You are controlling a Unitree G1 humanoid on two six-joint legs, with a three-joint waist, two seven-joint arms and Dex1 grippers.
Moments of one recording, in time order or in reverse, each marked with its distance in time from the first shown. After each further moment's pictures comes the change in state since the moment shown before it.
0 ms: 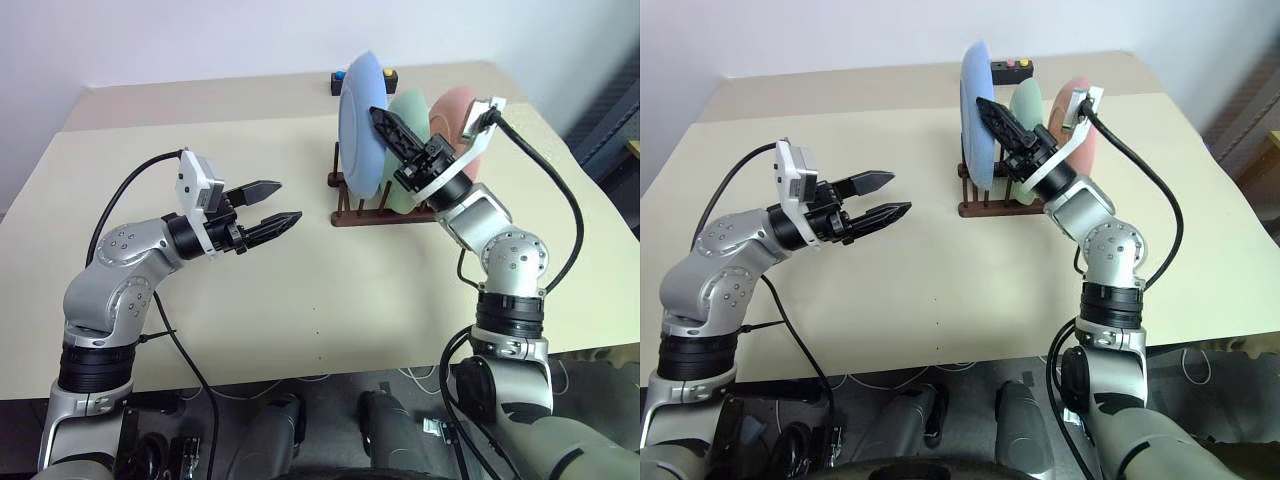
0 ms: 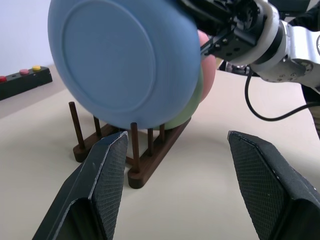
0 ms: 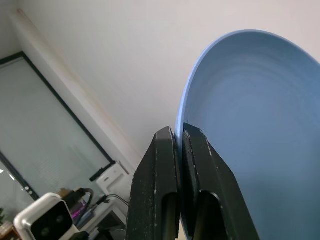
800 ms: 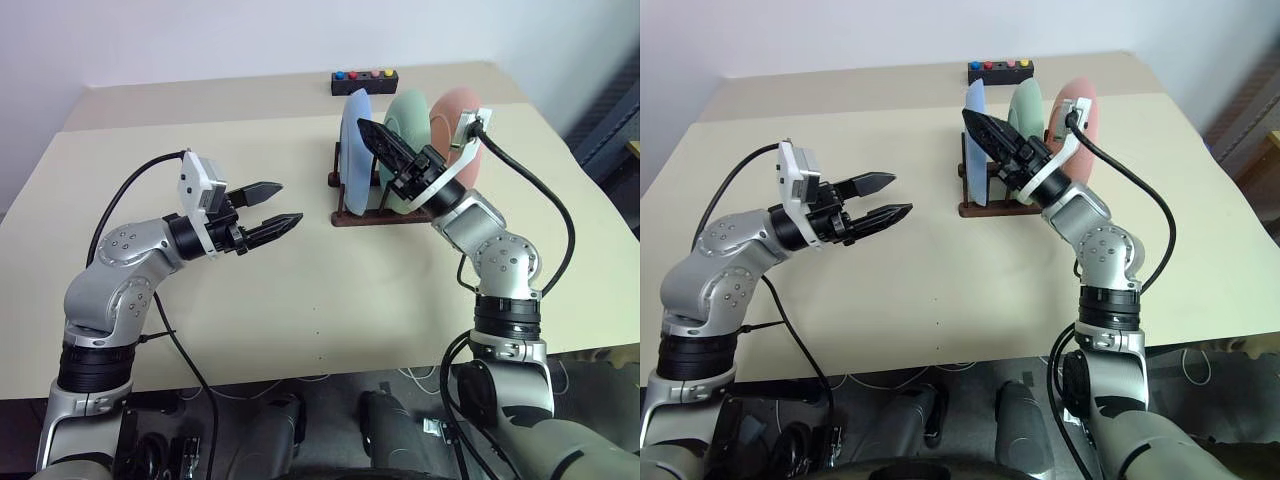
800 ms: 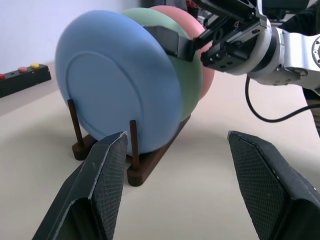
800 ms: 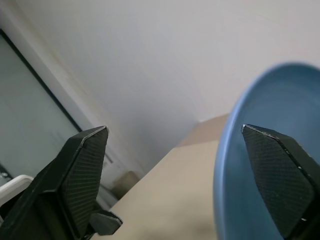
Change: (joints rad) left arm 0.000 0.007 -0.011 0.000 0.000 0.000 0.003; right arm 0.015 -0.006 0.032 -0.007 -0.107 -0.044 0.048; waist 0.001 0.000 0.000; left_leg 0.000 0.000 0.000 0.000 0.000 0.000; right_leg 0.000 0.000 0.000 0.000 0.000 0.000
